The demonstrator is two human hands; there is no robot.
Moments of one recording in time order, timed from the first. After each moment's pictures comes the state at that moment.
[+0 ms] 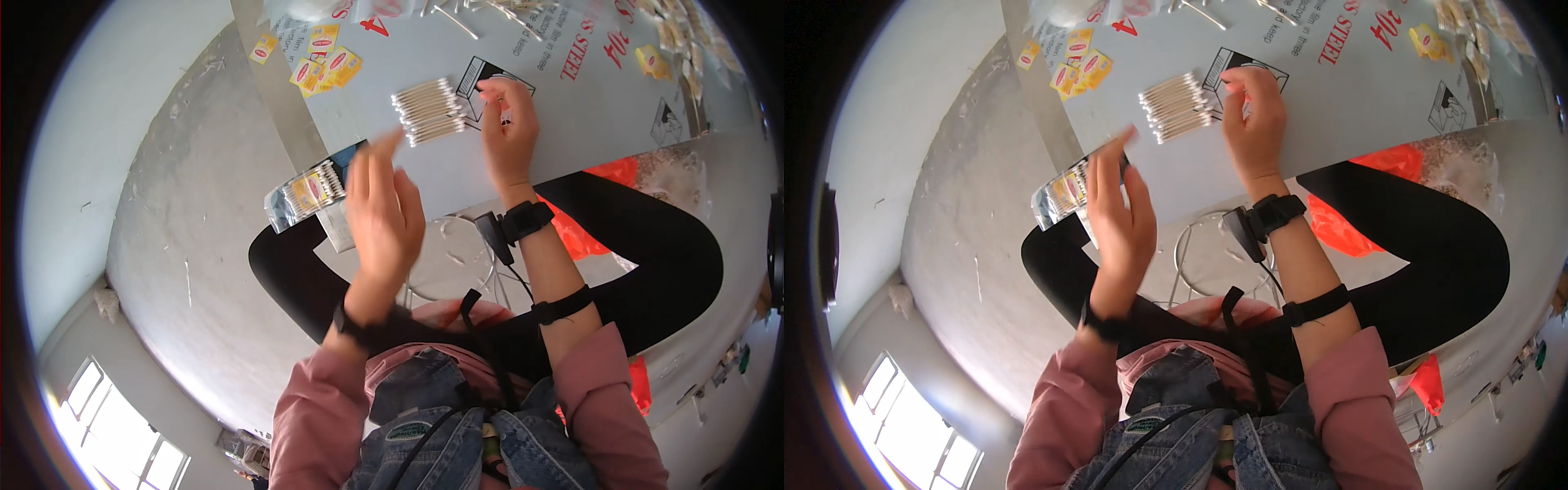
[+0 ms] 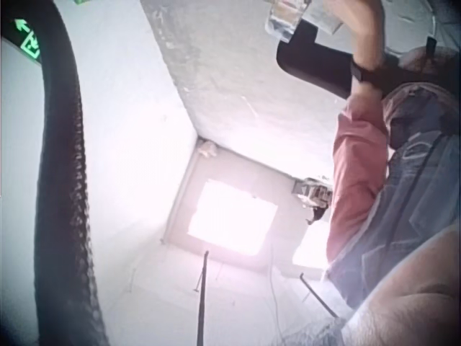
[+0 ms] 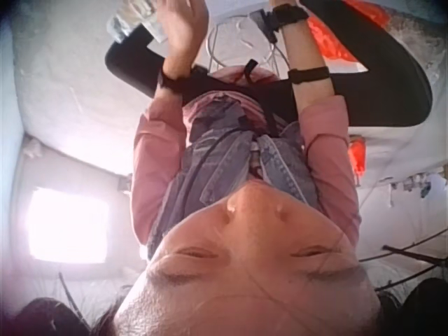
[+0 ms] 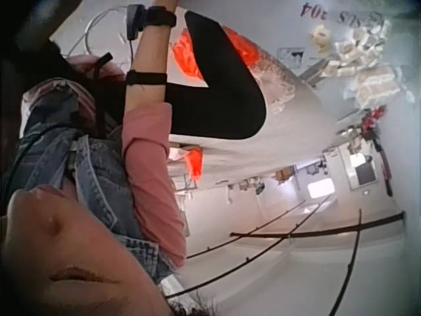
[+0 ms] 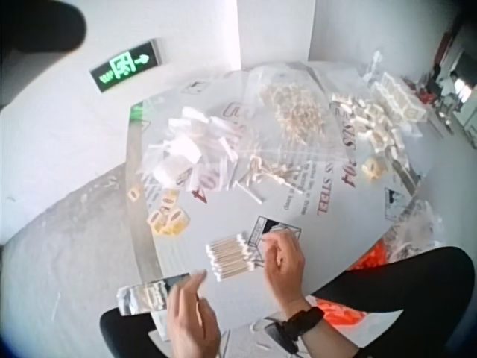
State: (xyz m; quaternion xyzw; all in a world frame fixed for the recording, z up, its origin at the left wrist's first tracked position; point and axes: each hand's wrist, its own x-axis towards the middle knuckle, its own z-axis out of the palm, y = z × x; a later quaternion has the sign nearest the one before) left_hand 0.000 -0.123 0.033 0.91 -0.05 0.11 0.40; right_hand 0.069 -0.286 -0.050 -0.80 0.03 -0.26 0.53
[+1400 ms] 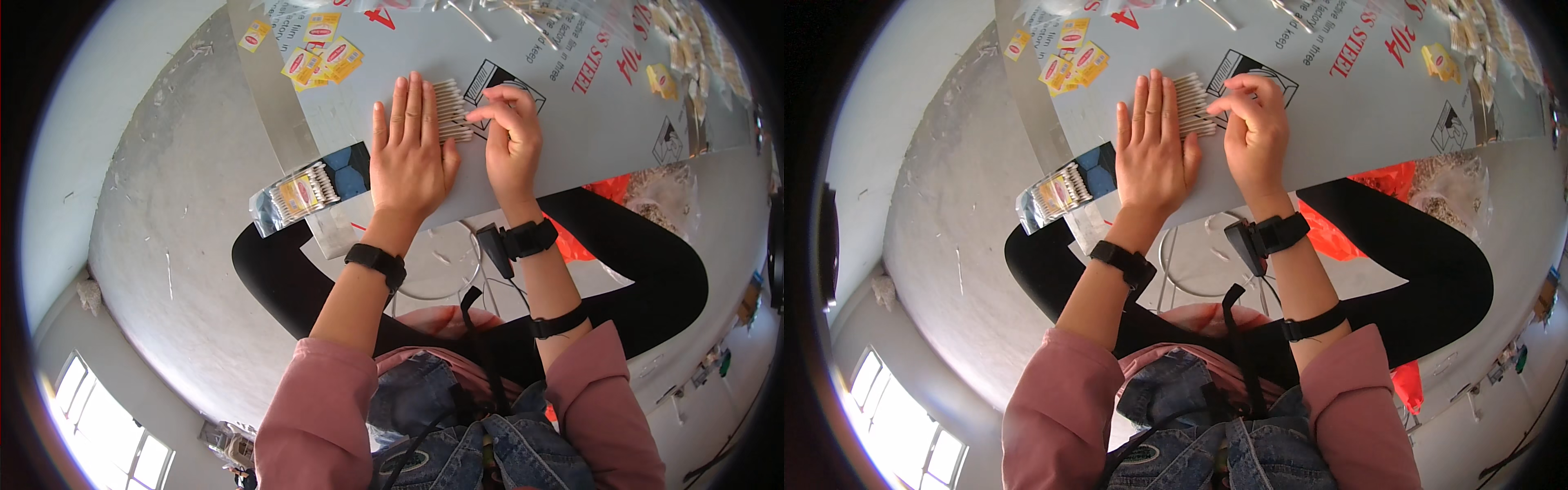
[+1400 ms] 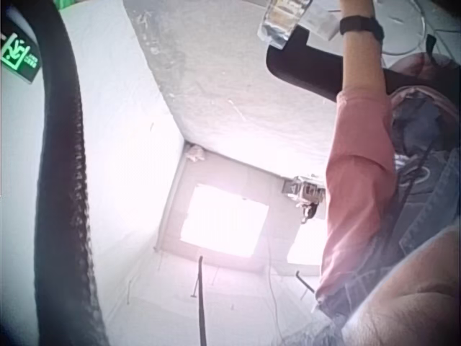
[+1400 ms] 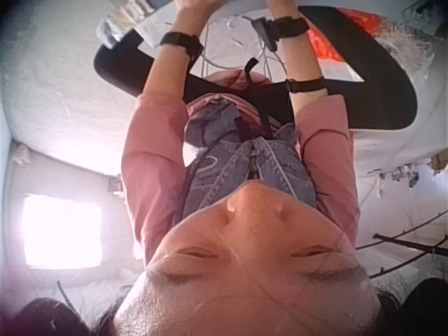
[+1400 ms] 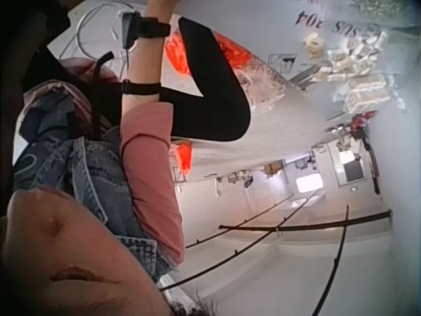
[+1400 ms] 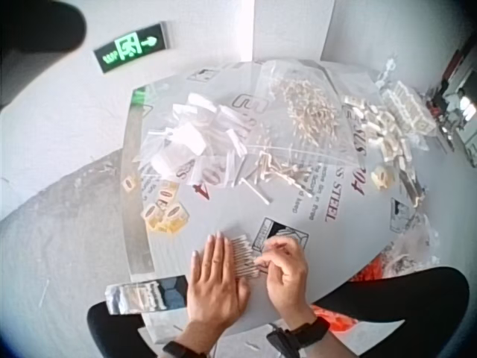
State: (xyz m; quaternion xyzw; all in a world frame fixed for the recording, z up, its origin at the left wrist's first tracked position) left_hand 0.045 -0.142 -0.043 0.98 -0.13 0.04 0.14; right_hand 0.068 -0.290 -0.058 -0.84 -0.07 -0.24 0.48
